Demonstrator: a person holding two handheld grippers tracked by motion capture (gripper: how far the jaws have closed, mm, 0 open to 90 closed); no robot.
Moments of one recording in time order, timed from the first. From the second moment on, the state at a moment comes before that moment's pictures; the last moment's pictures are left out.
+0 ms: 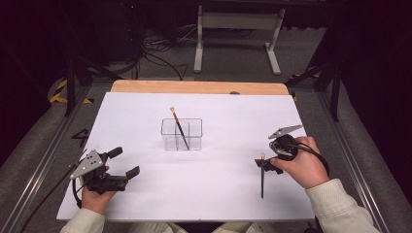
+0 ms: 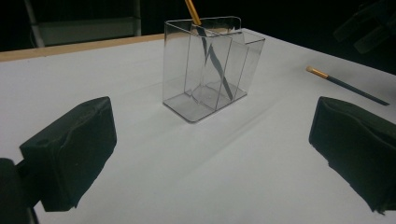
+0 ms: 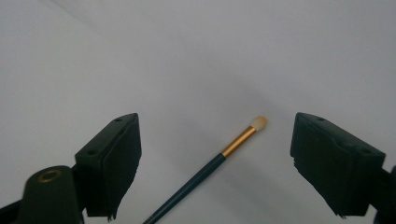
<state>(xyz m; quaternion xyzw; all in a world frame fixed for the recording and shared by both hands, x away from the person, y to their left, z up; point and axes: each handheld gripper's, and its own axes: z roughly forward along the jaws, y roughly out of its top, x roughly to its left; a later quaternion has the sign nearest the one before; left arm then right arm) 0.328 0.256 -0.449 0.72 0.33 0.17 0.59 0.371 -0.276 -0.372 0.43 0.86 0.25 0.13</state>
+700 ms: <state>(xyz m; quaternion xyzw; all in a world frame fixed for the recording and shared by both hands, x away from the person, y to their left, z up) 0.327 0.256 -0.449 0.72 0.33 0.17 0.59 0.380 -0.274 -0.389 0.43 0.87 0.21 0.10</state>
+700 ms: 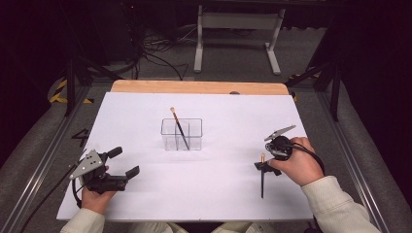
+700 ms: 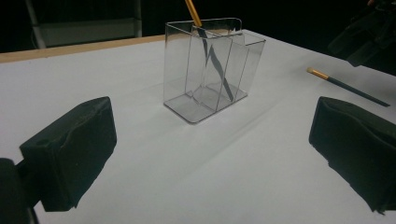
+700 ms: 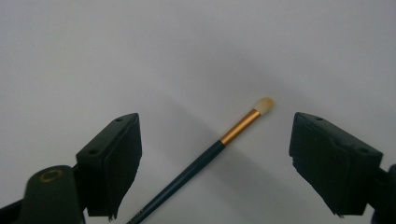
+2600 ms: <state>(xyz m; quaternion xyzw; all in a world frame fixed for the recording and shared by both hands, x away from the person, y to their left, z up) 0.327 0.256 -0.448 0.72 0.33 0.18 0.59 0.389 -0.259 -0.418 0.40 0.91 0.08 0.05</state>
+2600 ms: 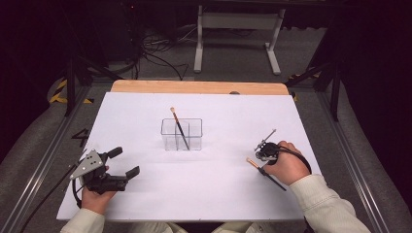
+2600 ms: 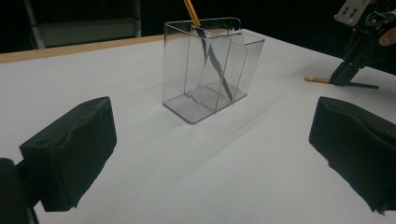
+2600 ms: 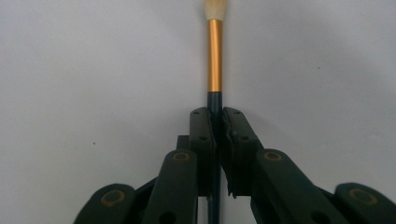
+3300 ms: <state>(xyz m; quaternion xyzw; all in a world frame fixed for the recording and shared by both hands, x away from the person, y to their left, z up) 0.327 0.256 -0.448 0.72 0.33 0.18 0.59 0.386 -0.262 -0.394 0.40 0.90 0.14 0.07</state>
